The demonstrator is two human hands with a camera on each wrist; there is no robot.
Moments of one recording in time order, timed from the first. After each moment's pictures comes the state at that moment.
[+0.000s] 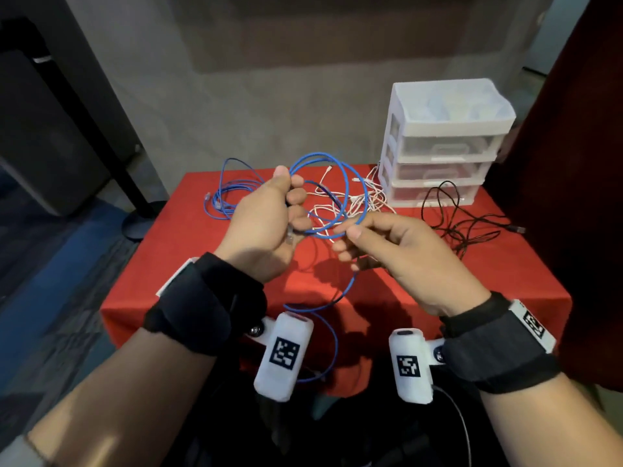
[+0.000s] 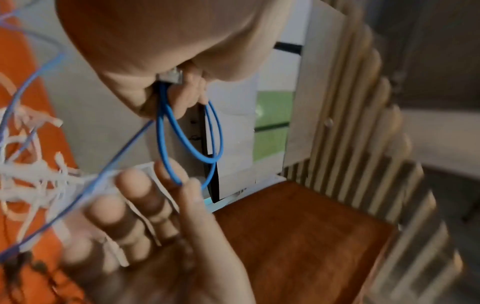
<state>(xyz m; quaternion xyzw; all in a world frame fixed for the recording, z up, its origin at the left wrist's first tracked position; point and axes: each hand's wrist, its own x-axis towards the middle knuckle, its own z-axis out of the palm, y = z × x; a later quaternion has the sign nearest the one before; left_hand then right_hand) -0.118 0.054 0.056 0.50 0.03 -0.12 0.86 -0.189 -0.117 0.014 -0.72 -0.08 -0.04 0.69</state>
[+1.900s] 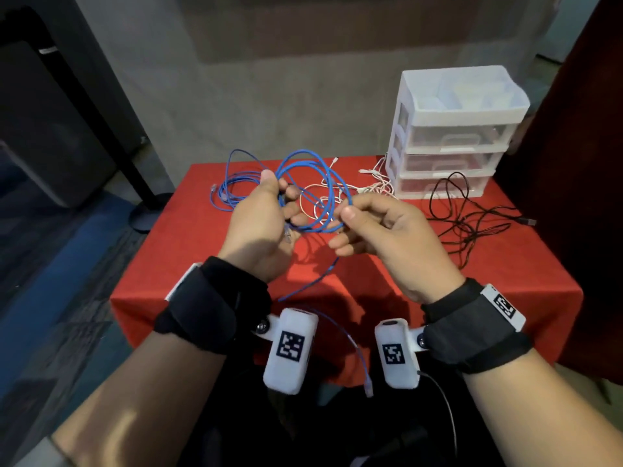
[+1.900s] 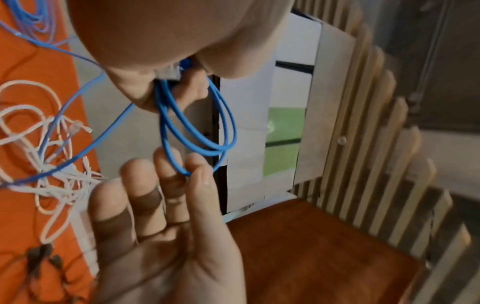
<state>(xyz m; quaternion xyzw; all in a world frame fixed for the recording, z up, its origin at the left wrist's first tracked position) -0.114 0.062 0.037 0.45 0.06 -0.06 0.89 -0.173 -0.093 0.008 -0.67 -0.08 -0.07 0.74</state>
